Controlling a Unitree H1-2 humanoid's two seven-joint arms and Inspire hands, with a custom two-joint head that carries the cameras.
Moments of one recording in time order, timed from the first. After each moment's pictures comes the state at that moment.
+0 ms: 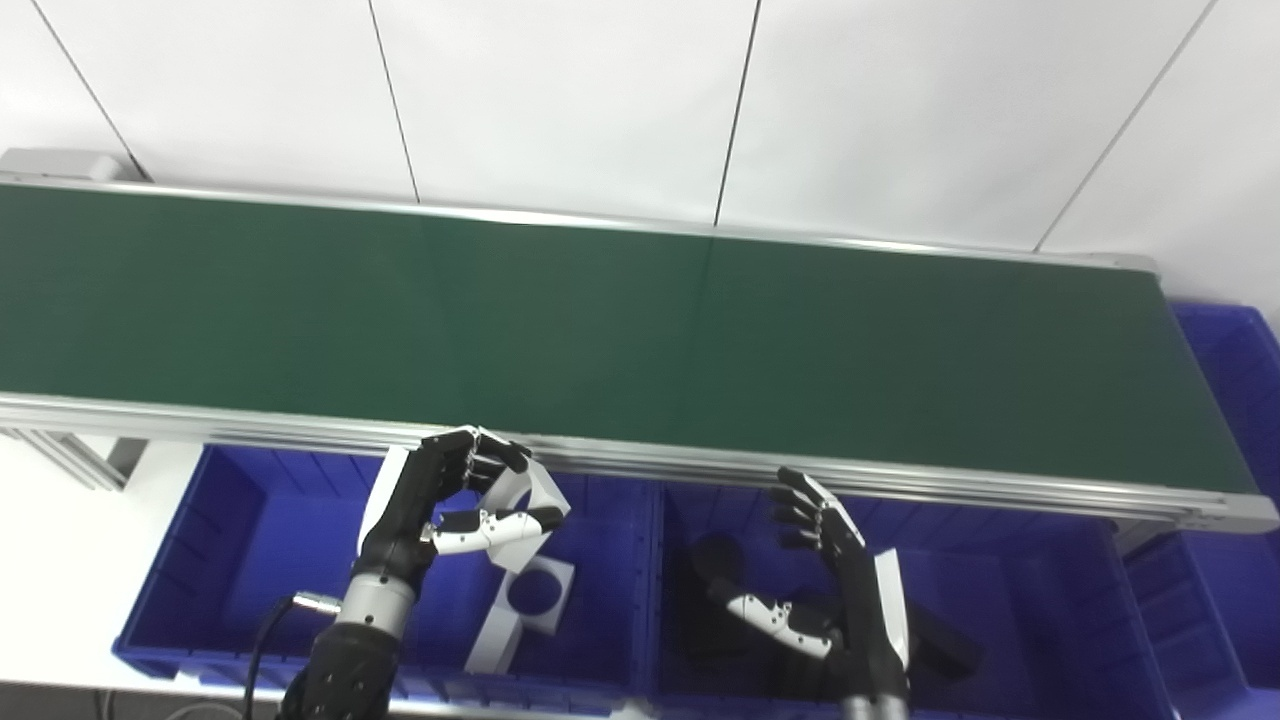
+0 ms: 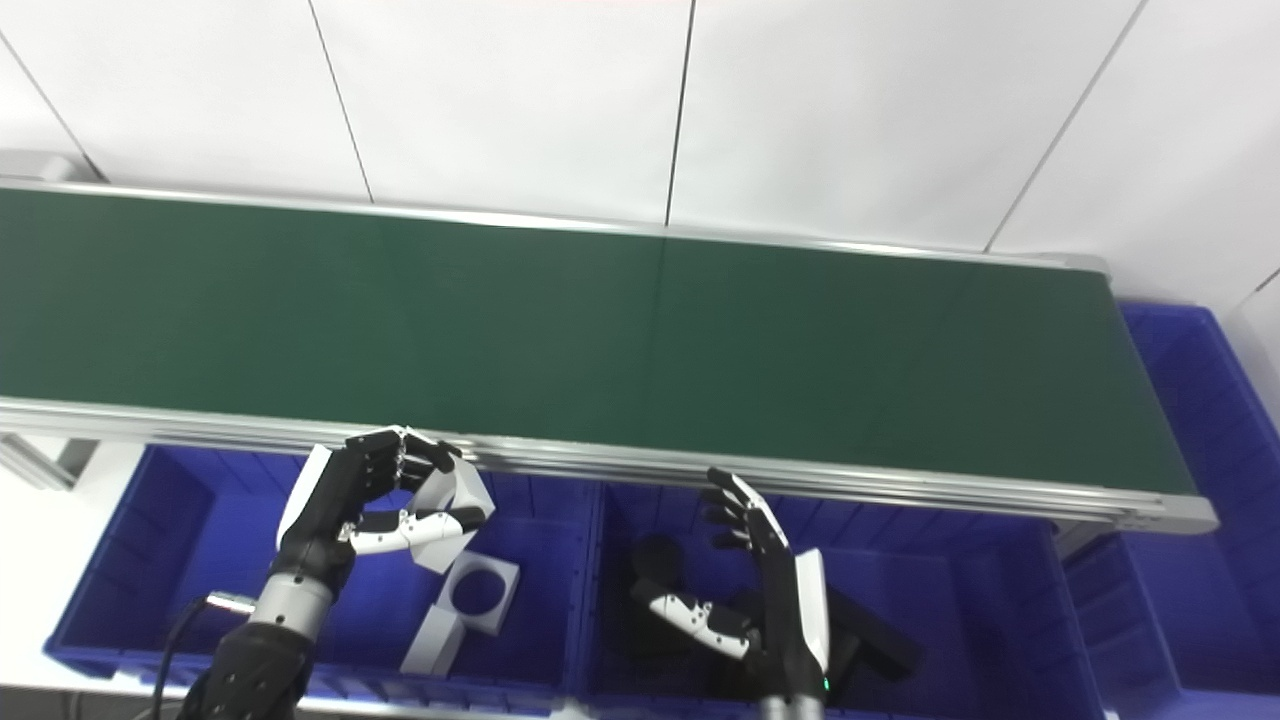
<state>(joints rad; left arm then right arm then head) 0.15 0.05 -0.09 -0.05 0.23 0.03 0.00 0.19 0.01 0.21 0.16 -0.36 -0.40 -0.26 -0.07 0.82</state>
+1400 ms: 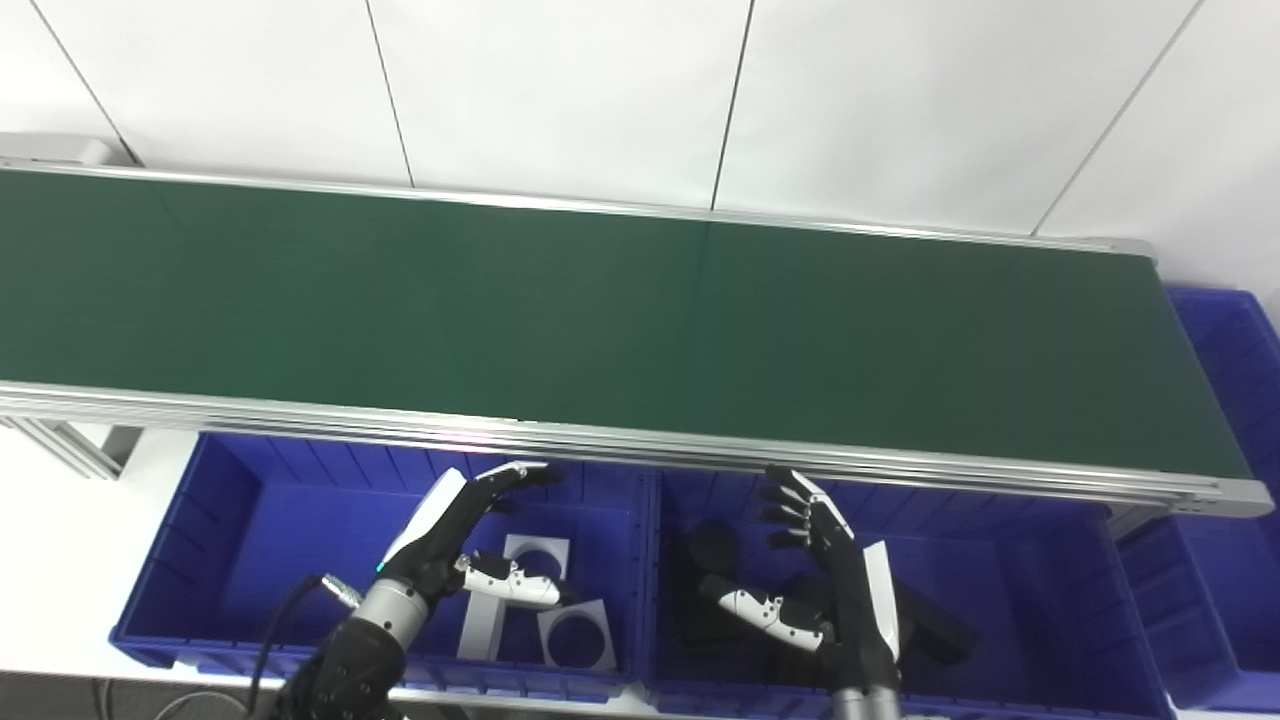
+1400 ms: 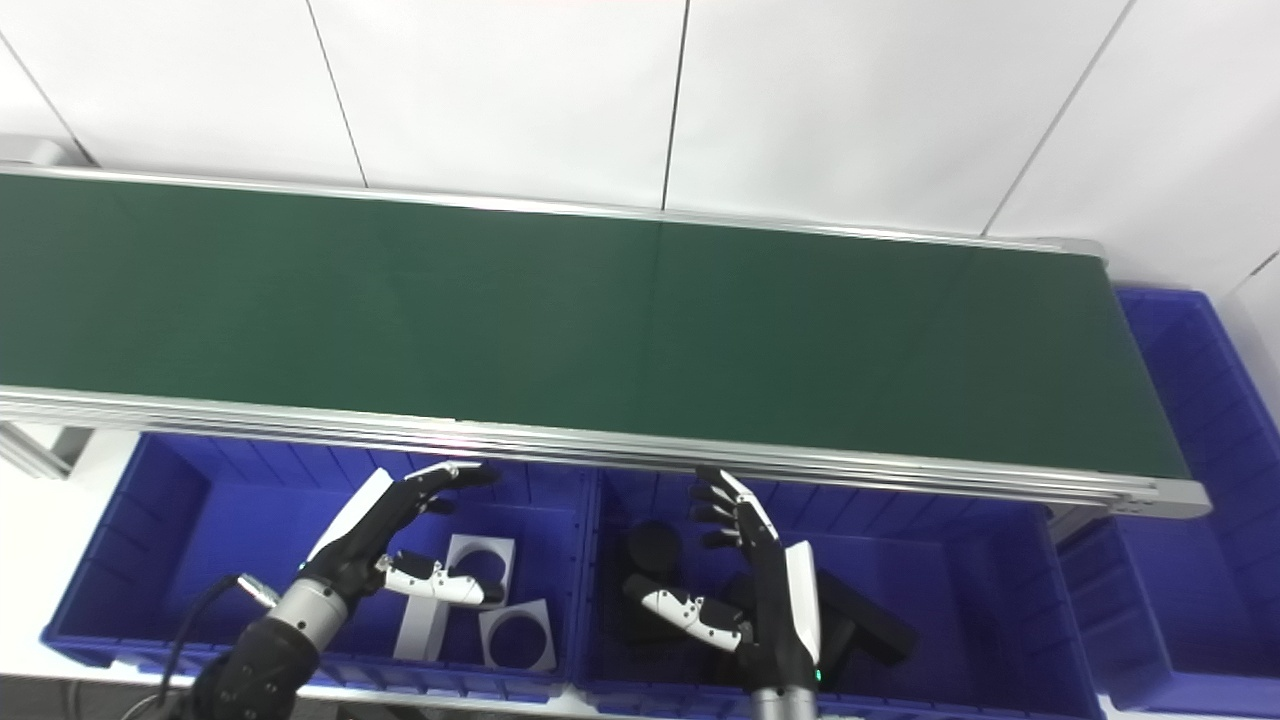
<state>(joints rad) 0.15 0.11 -0.19 -0.01 0.23 -0.07 -0.10 0.21 0.02 0.19 0.16 -0.37 -0.39 -0.23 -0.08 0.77</state>
